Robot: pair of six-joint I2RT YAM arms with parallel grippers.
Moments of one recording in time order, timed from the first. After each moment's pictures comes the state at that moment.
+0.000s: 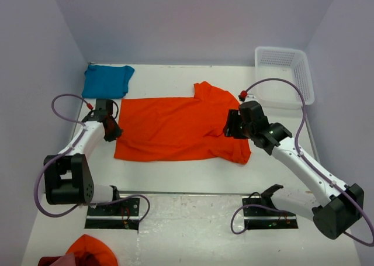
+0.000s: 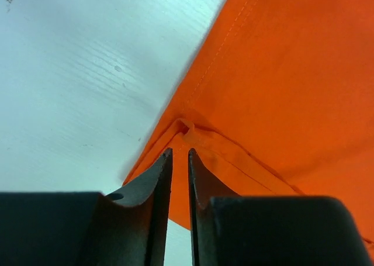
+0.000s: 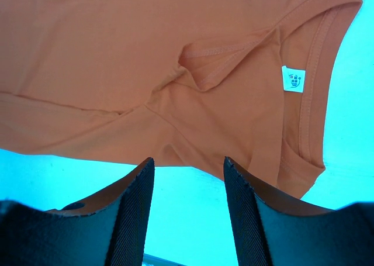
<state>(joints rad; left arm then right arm) 0.04 1.35 0.84 -0.59 -0.18 -0.54 0.54 1.10 0.94 -0.62 0.13 0.53</state>
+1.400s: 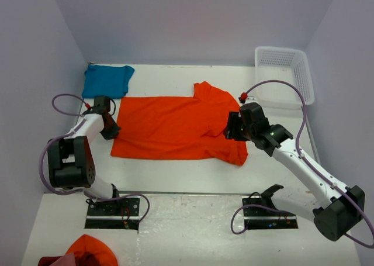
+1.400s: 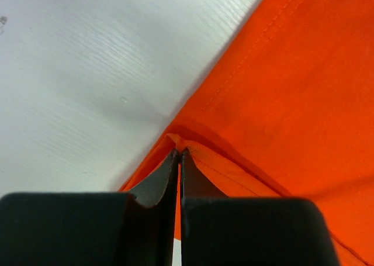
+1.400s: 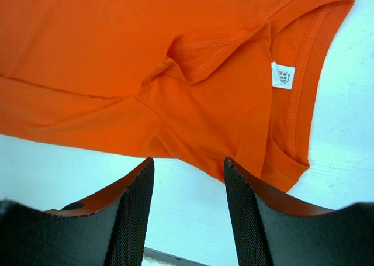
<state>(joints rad) 0.10 1.54 0.91 -0.57 -0.16 -0.54 0.54 1.07 0.92 -0.64 0.11 0.53</state>
